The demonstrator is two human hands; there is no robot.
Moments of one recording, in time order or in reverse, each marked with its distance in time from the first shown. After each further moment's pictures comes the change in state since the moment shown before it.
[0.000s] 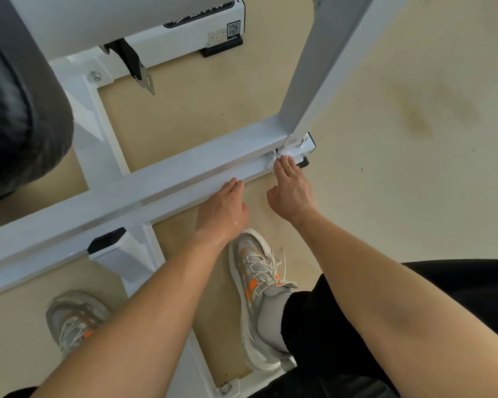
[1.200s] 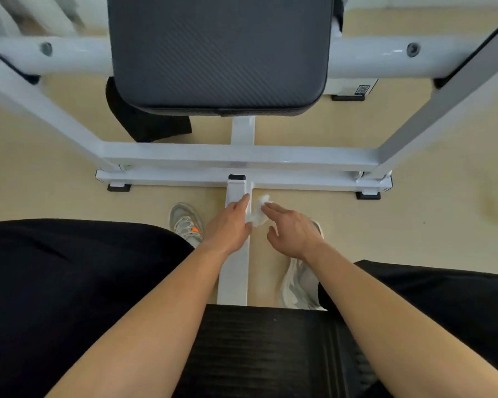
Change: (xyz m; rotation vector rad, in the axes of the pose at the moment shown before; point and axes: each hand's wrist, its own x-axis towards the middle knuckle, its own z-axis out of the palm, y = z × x) left_hand -0.254 -0.068 -0.040 -0.183 0.210 -0.335; right_hand -0.192 -0.170 -0.057 -0.086 -0.328 -0.644
